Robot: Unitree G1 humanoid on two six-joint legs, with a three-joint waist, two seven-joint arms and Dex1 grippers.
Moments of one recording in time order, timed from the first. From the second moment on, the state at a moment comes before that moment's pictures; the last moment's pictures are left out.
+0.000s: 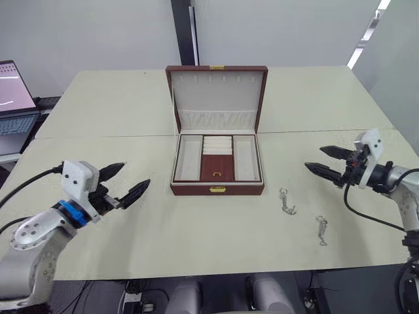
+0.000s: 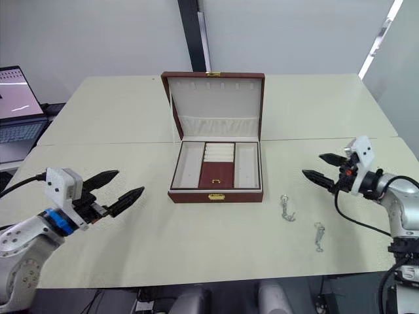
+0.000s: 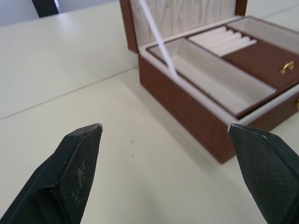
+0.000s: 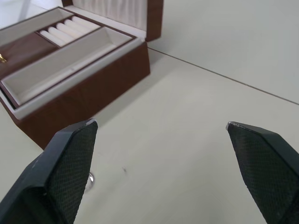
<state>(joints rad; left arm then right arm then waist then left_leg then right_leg) 0.13 0.79 0.46 -0.18 -0.57 0.36 -0.80 -0.30 -0.79 -0.28 0.23 0.39 0.39 1.05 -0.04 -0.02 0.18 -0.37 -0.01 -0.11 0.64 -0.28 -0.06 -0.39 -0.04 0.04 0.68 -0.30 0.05</state>
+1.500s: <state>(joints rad) 0.11 0.79 0.43 -0.08 -0.49 0.22 -0.93 -0.08 -0.80 -0.34 0.13 0.43 0.32 1.03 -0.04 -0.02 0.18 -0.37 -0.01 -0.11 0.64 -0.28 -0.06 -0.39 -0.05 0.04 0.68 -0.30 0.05</state>
